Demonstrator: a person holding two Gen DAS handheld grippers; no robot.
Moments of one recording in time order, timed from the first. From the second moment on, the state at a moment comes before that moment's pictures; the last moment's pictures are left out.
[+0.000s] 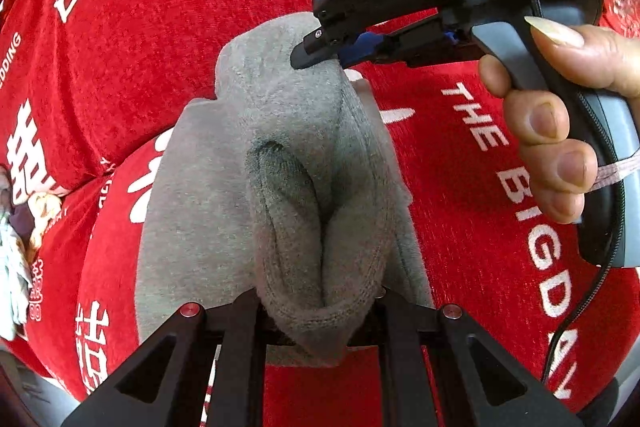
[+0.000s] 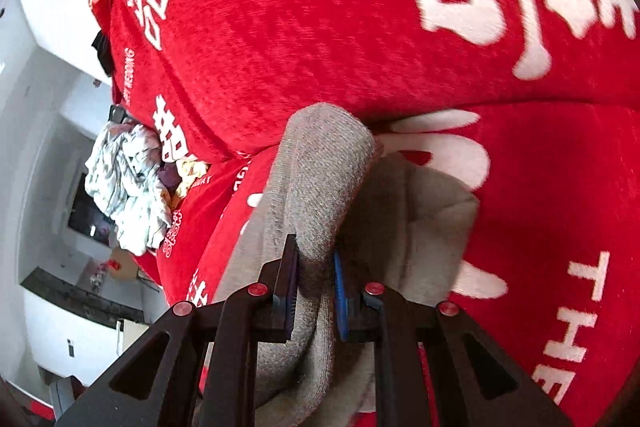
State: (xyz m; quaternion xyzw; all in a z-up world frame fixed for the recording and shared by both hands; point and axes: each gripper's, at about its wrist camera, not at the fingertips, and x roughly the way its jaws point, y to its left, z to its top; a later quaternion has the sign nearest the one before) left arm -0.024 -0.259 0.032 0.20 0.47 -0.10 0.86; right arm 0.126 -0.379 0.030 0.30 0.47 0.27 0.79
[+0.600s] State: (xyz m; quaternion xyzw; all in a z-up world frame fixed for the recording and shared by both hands) left arm -0.042 -0.242 0.051 0.16 0.45 -0.15 0.86; right arm 0.109 -0.406 0.010 0.33 0.46 0.23 0.79
